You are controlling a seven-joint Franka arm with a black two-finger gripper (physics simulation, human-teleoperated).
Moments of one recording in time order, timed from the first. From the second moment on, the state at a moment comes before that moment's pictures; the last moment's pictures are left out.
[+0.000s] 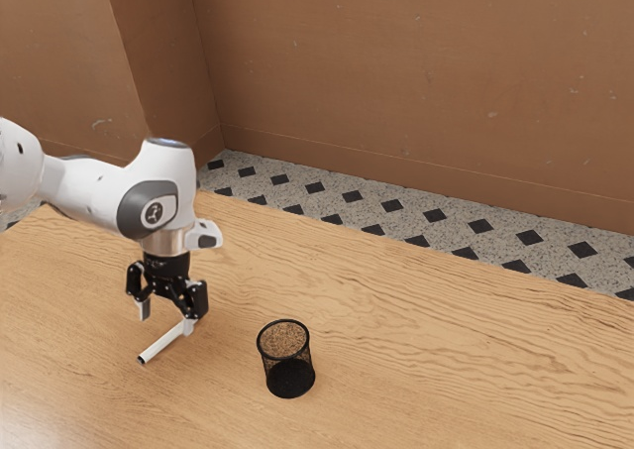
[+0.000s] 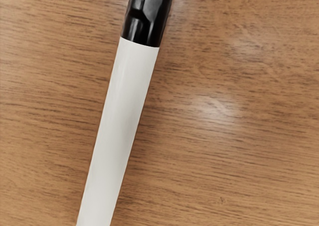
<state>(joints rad) 0.07 0.13 0.00 -2.23 0.09 2.05 -0.10</state>
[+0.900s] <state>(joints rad) 0.11 0.27 0.00 -2.17 0.07 2.18 0.12</state>
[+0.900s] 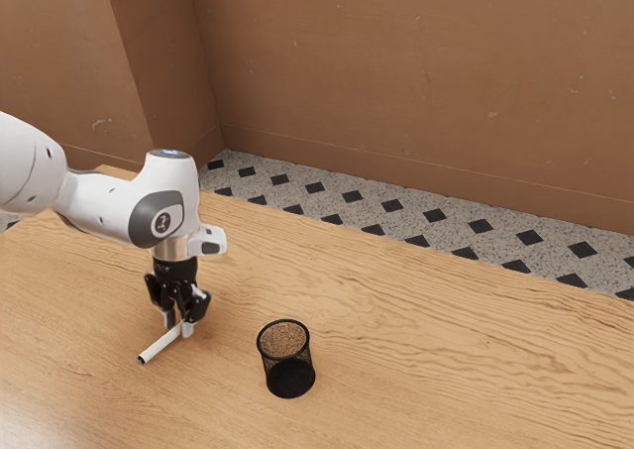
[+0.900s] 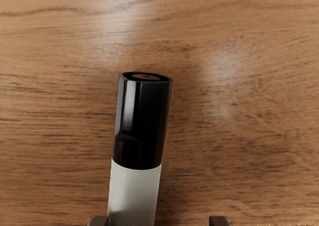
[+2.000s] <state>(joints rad) -0.01 -0.23 -0.19 -2.44 0.32 2.71 0.01</state>
